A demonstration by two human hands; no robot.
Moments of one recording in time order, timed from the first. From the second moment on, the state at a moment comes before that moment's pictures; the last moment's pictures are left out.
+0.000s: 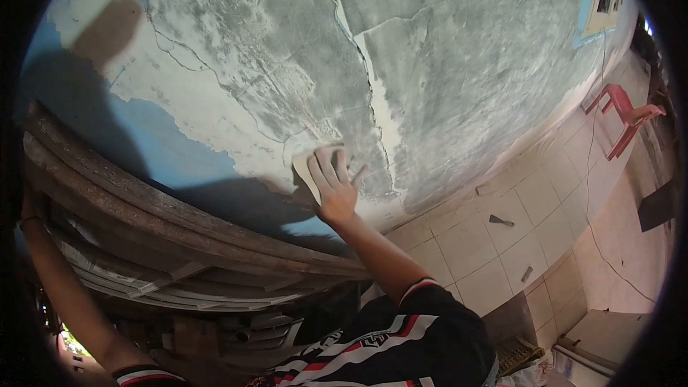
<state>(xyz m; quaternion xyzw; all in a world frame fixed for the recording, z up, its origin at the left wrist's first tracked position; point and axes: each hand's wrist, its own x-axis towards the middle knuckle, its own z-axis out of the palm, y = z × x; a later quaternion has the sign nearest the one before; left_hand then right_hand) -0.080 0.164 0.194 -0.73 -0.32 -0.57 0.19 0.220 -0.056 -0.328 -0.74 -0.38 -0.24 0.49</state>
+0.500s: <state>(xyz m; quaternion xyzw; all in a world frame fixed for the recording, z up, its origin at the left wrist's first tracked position) -0.086 0.168 0.203 -0.73 -0.32 -0.56 0.24 0.223 -0.059 -0.322 -0.74 -0.38 -0.27 0.48</state>
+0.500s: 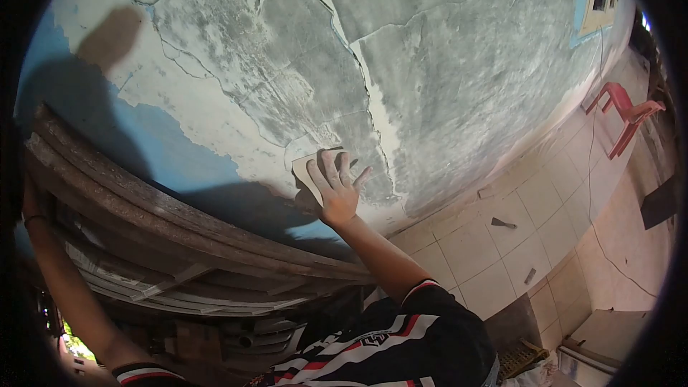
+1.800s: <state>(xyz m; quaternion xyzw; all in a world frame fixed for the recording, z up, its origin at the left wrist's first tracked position) -0.104 0.178 0.197 -0.74 -0.34 -0.55 0.18 0.224 -0.060 -0.321 -0.73 -0.38 -0.26 0.51</state>
